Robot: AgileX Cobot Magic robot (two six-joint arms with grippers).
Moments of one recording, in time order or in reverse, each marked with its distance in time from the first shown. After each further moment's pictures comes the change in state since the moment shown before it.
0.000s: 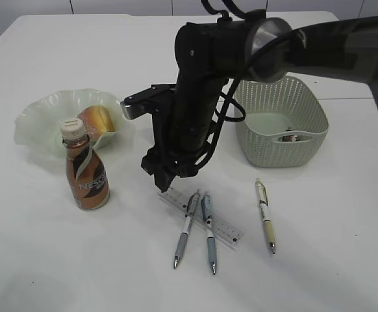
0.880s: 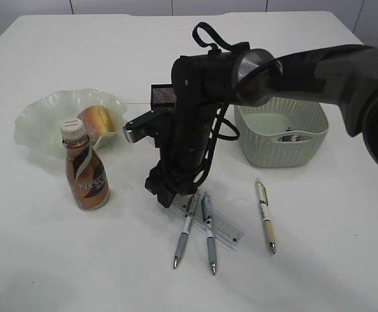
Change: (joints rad) left arm 0.000 0.000 0.000 0.000 -0.019 0.002; right arm 0.000 0.086 0.000 -0.007 -0.046 -0.055
